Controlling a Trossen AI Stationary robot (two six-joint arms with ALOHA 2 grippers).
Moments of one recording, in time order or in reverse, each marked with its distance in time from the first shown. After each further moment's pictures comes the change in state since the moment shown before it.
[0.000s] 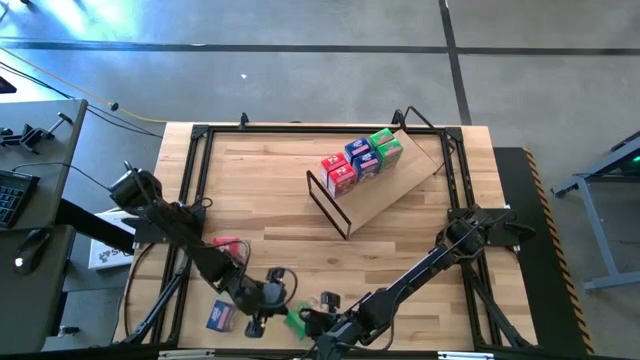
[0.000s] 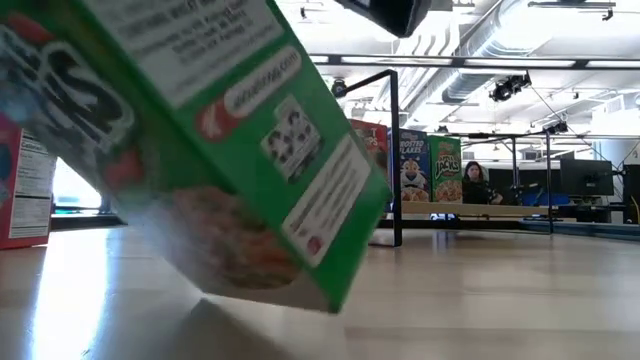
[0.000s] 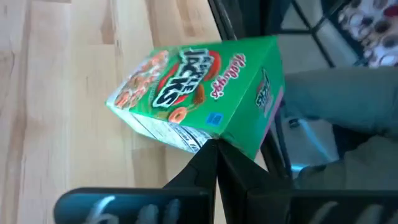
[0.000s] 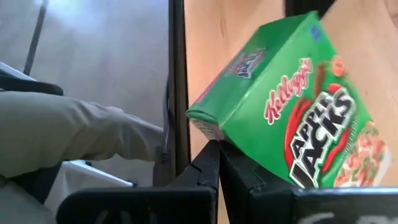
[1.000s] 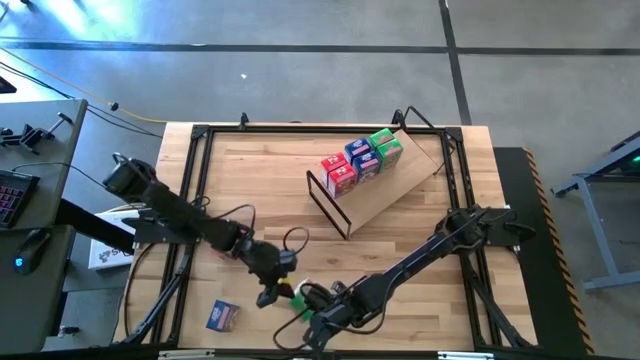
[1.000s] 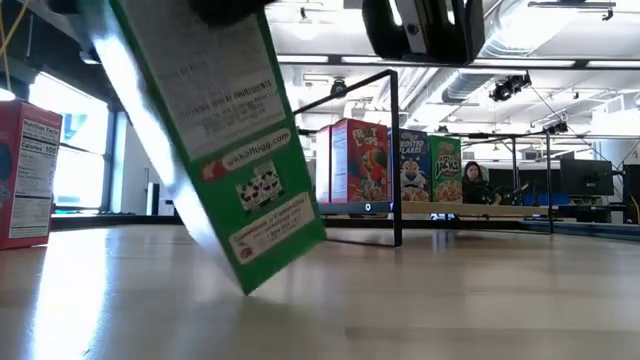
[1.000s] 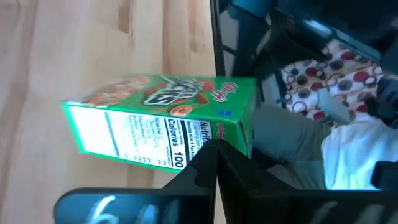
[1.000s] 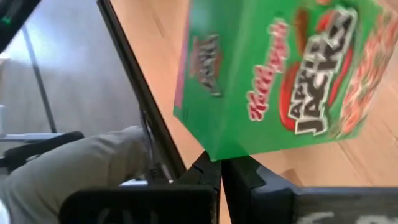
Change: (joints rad) left arm 0.261 -0.103 -0.085 0.069 0.397 -0.249; right arm -0.076 -0.045 -0.006 -0.131 -0.105 0.428
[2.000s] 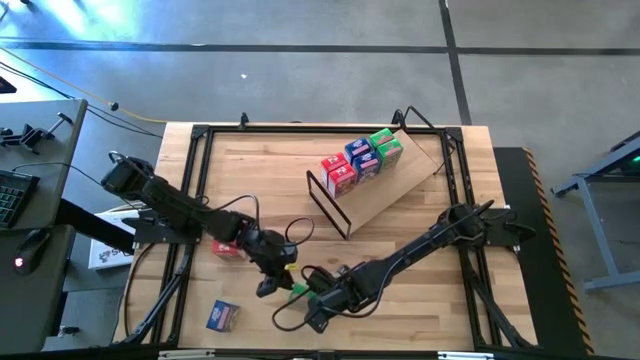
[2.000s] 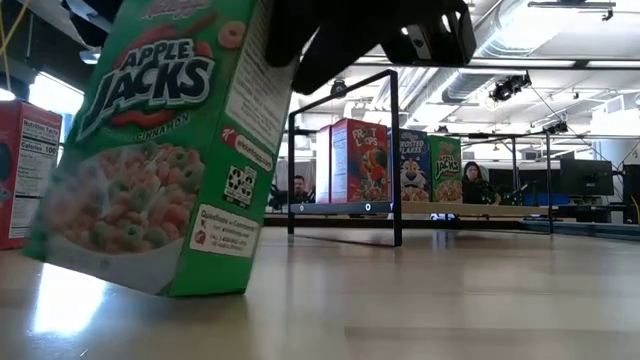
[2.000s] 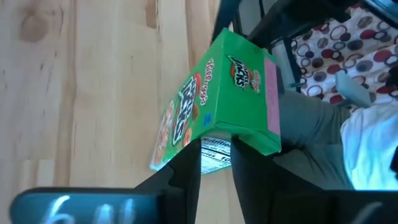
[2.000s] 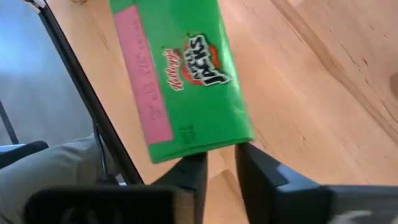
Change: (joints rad) left arm 0.080 -0.028 0.002 -0.127 0.072 0.132; right arm -0.051 -0.045 -0.003 -0.184 -0.015 0.011
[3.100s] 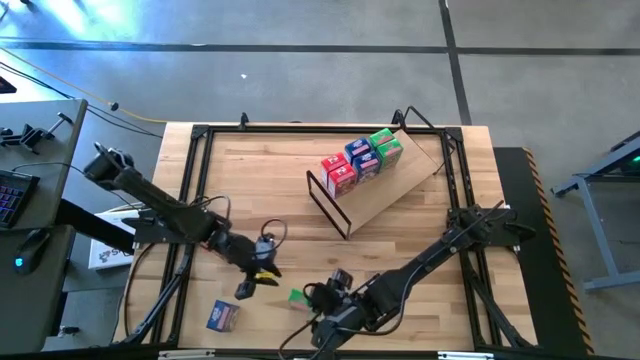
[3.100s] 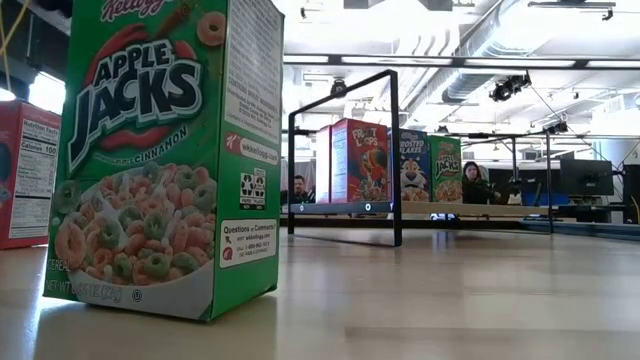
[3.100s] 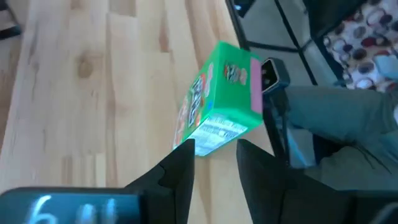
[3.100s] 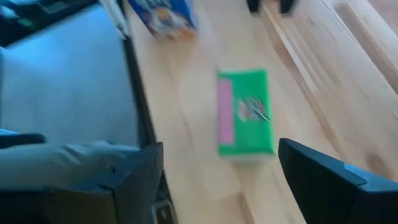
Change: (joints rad) left arm -0.132 -0.228 -0.071 -0.115 -0.287 0.139; right arm 0.094 -0.012 0.197 -0.079 0.209 -0.248
